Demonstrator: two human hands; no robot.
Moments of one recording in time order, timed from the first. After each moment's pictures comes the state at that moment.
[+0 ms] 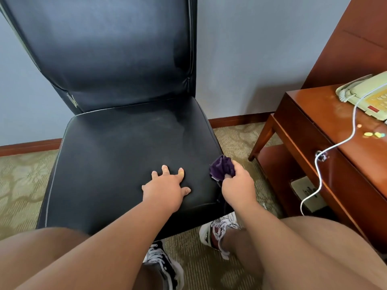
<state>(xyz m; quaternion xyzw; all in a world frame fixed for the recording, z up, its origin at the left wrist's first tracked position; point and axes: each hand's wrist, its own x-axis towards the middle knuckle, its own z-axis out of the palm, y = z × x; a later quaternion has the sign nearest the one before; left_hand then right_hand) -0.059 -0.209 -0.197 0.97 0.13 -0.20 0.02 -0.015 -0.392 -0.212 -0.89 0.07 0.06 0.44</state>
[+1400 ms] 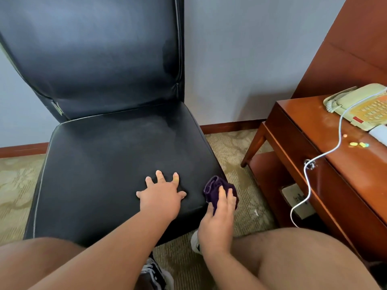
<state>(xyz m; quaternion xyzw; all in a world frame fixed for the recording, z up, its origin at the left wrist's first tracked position) -0.053 -0.227 -0.200 0.97 0.16 -0.18 0.02 -0.087 -0.365 -0.248 -0.89 0.10 -0.02 0.45</state>
